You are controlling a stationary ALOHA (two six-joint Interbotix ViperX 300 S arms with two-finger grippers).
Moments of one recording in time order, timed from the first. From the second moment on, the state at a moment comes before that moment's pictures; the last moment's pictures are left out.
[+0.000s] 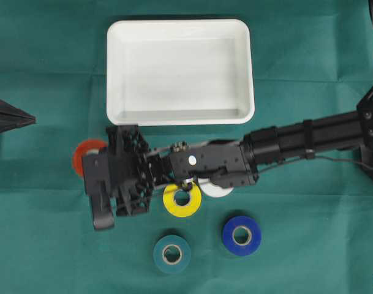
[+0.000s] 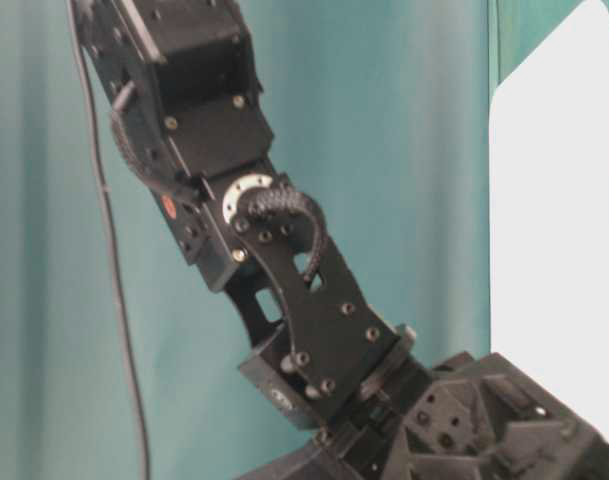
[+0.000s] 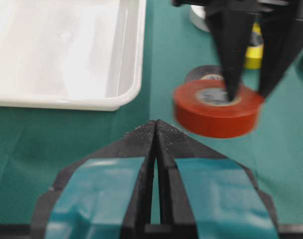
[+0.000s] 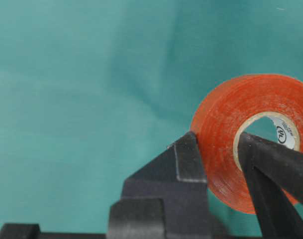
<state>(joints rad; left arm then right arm) 0.05 -1.36 1.47 -0.03 0.13 -0.01 0.12 0.50 -0.07 -0.35 0.30 0.40</state>
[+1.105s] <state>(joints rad) 0.05 -1.36 1.48 -0.02 0.12 -0.01 -0.23 0.35 0.14 -0.40 0.21 0.42</state>
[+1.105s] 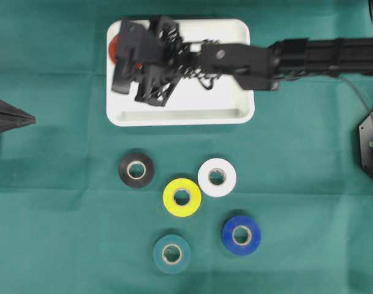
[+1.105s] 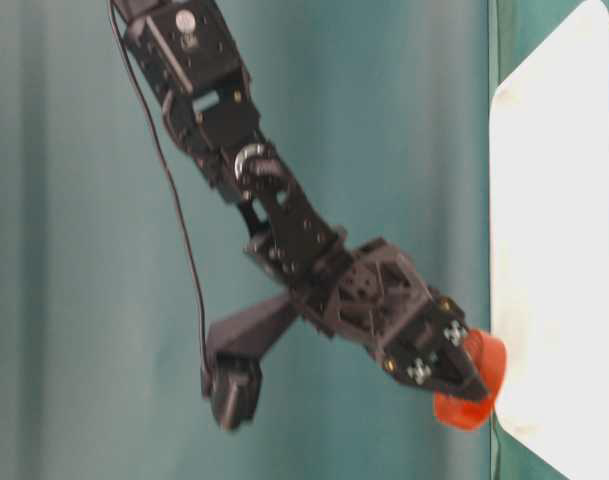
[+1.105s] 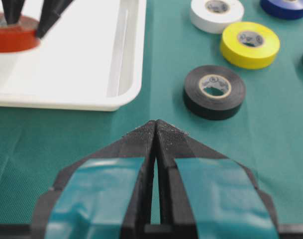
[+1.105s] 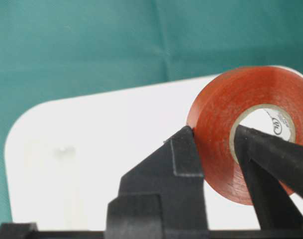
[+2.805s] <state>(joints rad) 0.05 -1.37 1.48 -0.03 0.12 -0.01 -0.35 -0.26 0.95 -0.40 -0.11 0.42</state>
